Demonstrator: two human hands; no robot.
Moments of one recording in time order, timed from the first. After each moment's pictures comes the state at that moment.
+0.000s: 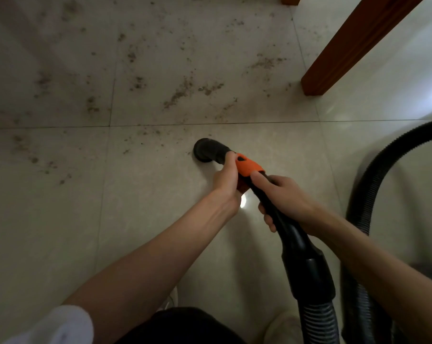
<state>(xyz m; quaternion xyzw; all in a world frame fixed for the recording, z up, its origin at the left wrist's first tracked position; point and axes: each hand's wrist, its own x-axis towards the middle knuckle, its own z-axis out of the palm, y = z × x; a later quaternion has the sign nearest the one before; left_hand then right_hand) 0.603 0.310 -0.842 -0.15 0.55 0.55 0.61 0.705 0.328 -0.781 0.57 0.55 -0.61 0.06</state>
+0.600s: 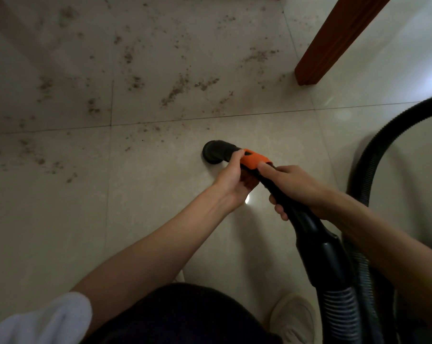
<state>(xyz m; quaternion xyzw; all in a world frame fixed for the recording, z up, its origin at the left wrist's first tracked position) 0.614 0.289 -0.825 -0.14 0.48 0.53 0.69 0.718 0.321 -0.762 0.59 0.54 -0.60 0.09</state>
